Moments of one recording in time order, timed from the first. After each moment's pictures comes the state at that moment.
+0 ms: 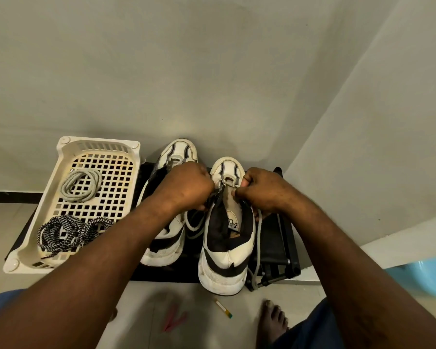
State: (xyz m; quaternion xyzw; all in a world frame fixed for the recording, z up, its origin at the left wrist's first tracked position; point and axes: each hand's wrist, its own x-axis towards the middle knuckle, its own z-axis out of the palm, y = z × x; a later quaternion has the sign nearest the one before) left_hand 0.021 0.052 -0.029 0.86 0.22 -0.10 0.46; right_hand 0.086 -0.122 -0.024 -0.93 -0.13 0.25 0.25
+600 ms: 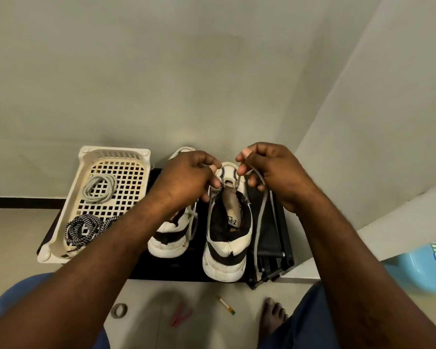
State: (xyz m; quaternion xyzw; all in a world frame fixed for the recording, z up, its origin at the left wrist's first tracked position) left_hand -0.023 0.047 0.027 0.82 0.15 0.01 0.55; right_hand 0.056 -0.137 0.038 -0.78 -0.15 0.19 0.58
